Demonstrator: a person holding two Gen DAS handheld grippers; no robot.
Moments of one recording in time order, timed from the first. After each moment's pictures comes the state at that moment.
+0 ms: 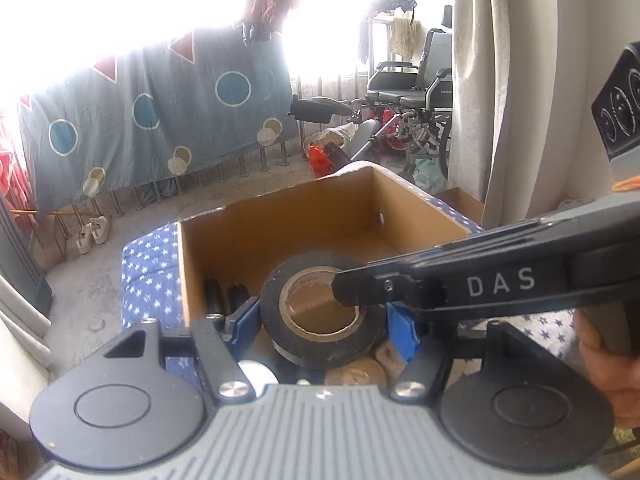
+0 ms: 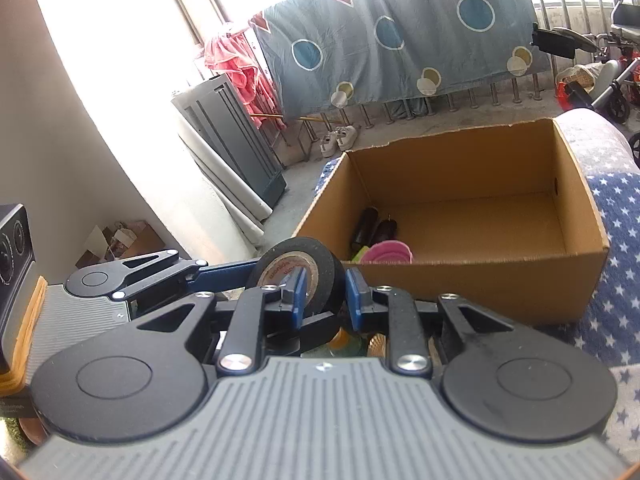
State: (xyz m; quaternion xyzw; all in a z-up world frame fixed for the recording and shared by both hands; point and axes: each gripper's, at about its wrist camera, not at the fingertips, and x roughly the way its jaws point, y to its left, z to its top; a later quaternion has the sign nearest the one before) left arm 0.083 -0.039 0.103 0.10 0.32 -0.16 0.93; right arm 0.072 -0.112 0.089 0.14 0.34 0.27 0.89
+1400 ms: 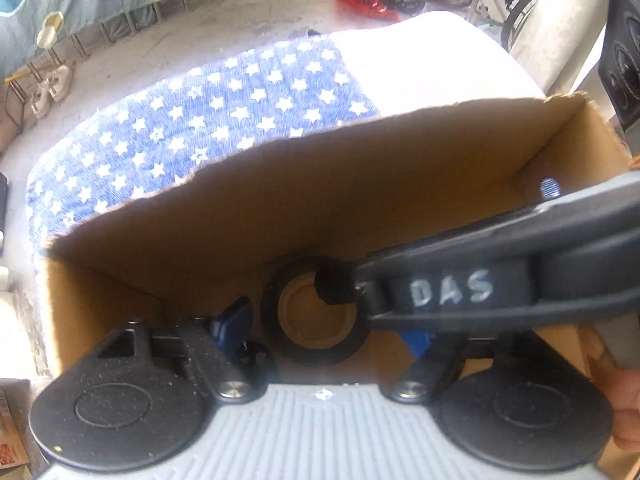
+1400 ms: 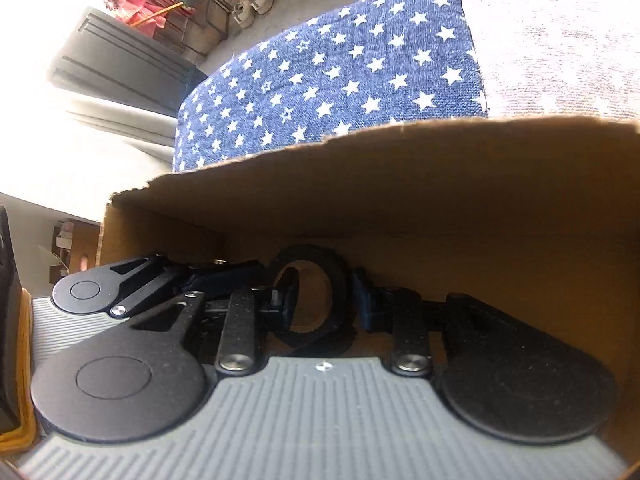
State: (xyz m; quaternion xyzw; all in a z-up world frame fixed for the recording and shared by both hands) left arm 0.390 -0.043 -0.023 0.07 0.58 -0.14 0.80; right arm 0.415 -0.098 -0.064 0.20 0.60 0.21 0.75
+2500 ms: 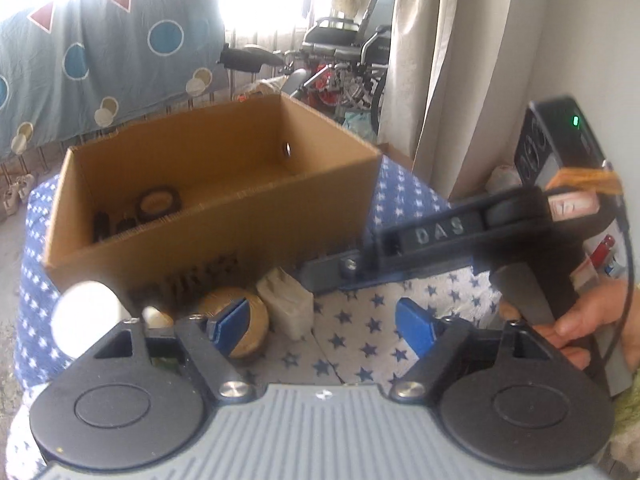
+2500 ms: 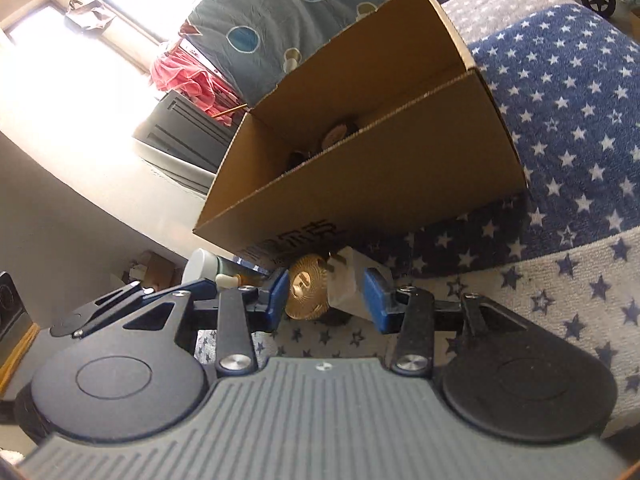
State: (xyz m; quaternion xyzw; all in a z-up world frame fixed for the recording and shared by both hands) left arm 0.066 -0.094 0.027 0.06 0.39 -0.25 0.88; right arm 0.101 -0.208 -0.044 0.29 0.42 0.23 0.83
